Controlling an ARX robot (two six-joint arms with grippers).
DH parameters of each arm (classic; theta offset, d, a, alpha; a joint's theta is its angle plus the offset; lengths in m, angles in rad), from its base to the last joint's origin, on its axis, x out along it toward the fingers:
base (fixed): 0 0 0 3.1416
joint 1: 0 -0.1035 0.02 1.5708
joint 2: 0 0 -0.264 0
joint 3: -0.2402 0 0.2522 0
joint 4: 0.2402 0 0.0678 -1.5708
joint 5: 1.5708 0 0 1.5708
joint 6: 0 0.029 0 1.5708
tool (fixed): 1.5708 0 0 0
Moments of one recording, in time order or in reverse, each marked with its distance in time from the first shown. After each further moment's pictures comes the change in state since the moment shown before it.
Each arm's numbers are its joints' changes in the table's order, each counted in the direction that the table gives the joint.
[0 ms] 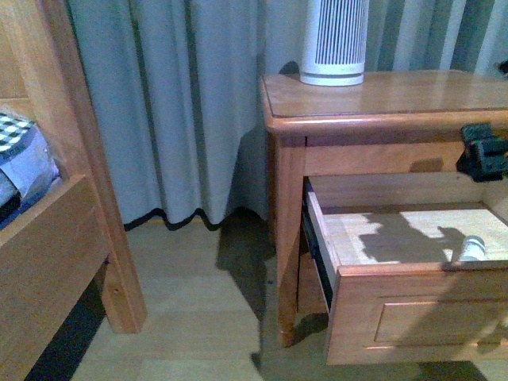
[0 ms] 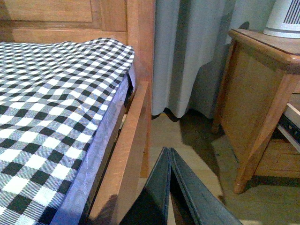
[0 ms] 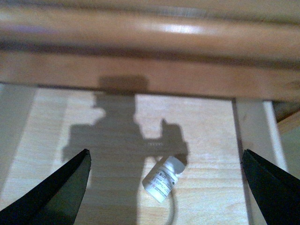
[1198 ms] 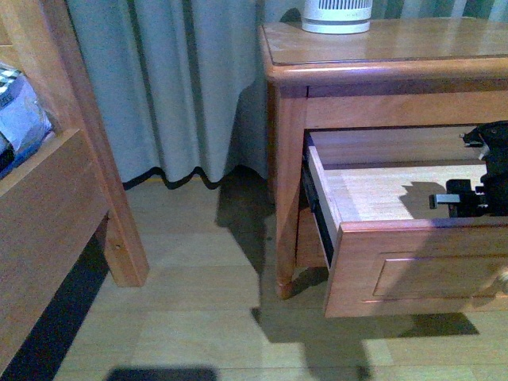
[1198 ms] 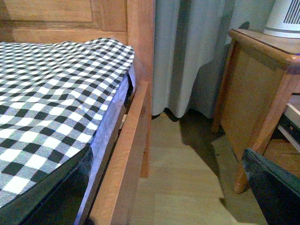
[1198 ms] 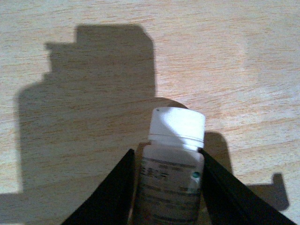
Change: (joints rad) left arm 0.000 0.000 0.000 0.000 0.000 0.001; right arm -0.010 0.357 -0.017 -0.146 0.128 0.131
